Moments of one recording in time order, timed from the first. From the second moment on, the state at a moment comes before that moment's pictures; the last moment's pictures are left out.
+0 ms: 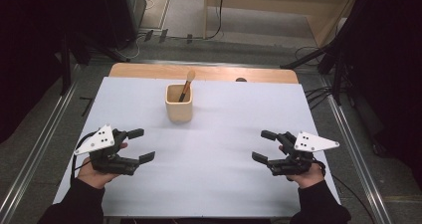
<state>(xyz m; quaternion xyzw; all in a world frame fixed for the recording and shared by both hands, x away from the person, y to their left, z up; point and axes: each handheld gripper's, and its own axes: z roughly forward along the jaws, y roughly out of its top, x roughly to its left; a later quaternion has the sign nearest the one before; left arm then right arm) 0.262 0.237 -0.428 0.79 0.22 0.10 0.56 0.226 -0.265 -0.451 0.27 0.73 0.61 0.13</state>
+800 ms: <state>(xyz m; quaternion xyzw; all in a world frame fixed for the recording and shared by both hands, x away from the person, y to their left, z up) 0.246 0.258 -0.434 0.78 0.25 0.14 0.56 0.216 -0.275 -0.453 0.29 0.73 0.60 0.15</state>
